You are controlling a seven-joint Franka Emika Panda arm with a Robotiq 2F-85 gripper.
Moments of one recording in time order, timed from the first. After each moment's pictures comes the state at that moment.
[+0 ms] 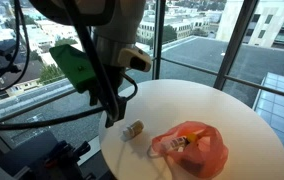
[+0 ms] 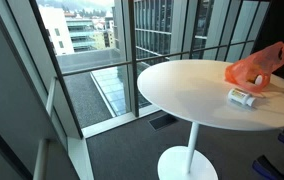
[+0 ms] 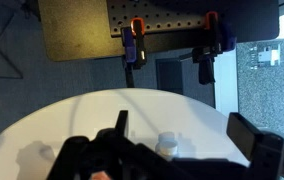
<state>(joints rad) -0.16 -0.49 -0.28 -2.55 -0.05 1.78 -0.22</state>
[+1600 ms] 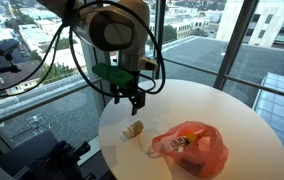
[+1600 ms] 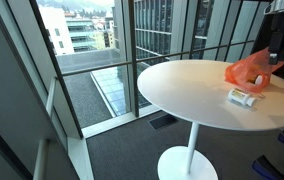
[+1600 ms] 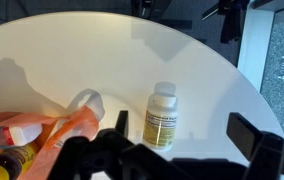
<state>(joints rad) -0.08 -0.14 -0.14 -2.44 -0.03 2.11 -0.22</state>
